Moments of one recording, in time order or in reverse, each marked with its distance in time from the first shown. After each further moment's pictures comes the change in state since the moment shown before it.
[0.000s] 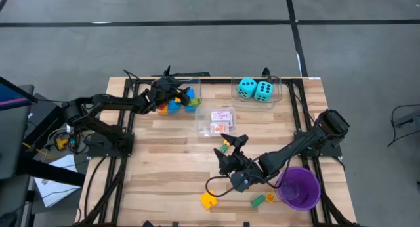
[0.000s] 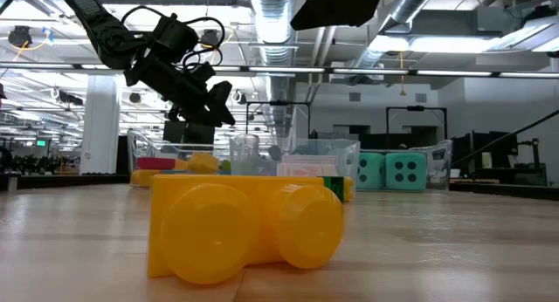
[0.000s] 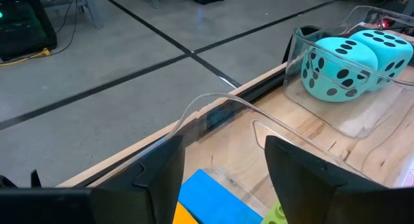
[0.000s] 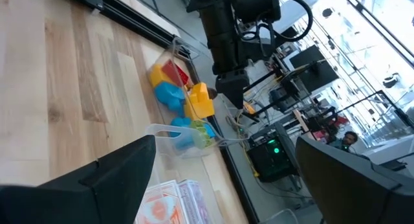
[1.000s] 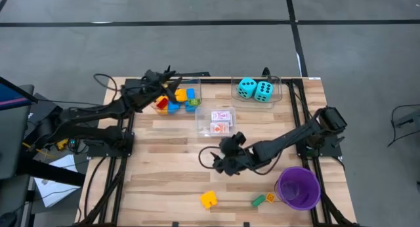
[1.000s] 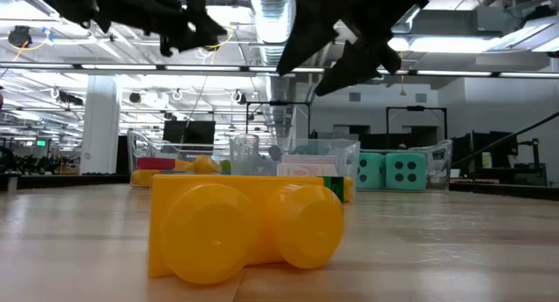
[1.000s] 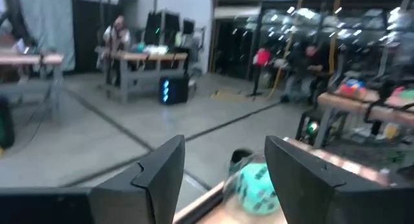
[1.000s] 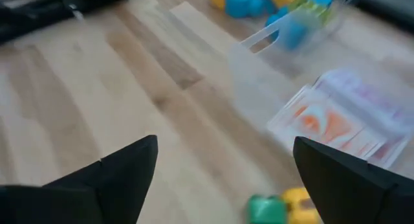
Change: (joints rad) left arm -0.115 -0.425 0.001 0.022 -0.001 0.059; right arm -0.147 -0.001 -0.001 -0.255 -0.516 1.007
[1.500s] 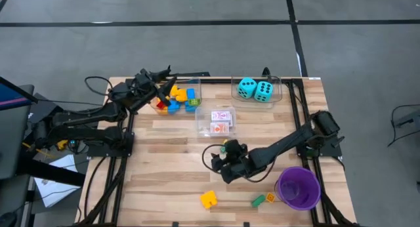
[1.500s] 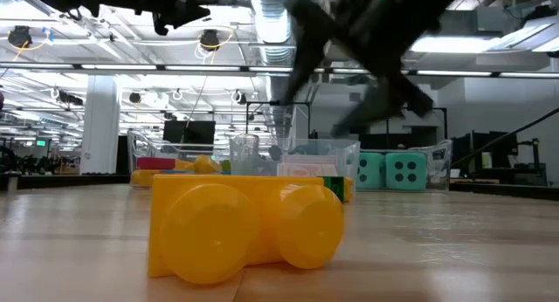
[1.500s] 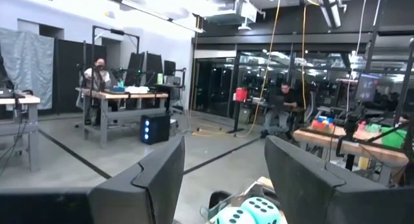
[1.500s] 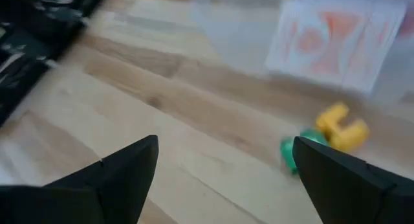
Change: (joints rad) left arm -0.070 -0.122 0.000 0.059 0.001 0.049; right arm 0.035 0.087 0.004 -0.054 0.018 0.592
